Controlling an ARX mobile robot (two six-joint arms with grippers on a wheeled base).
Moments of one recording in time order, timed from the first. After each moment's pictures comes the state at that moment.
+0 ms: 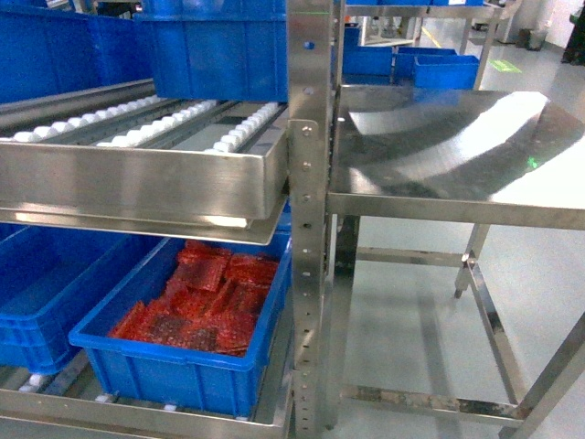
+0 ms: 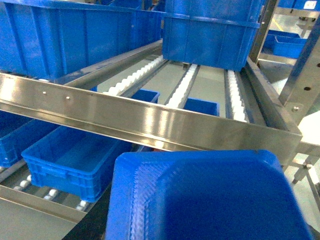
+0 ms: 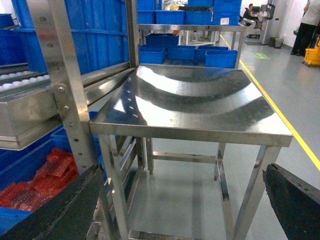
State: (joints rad) left arm -0.20 0.47 0.32 0.02 -0.34 -0.10; right arm 0.00 0.01 0.01 0.00 0.00 0.00
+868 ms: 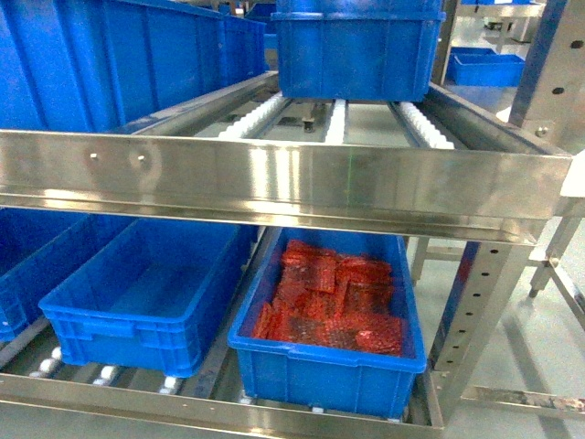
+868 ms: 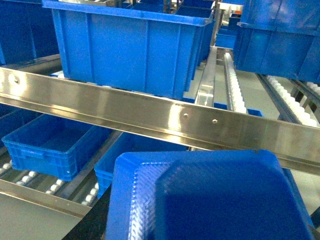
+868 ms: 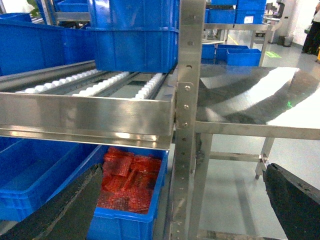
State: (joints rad) left arm -0.20 0.46 0.32 0.03 -0.34 -0.10; right arm 0.00 0.01 0.01 -0.01 0.00 0.00
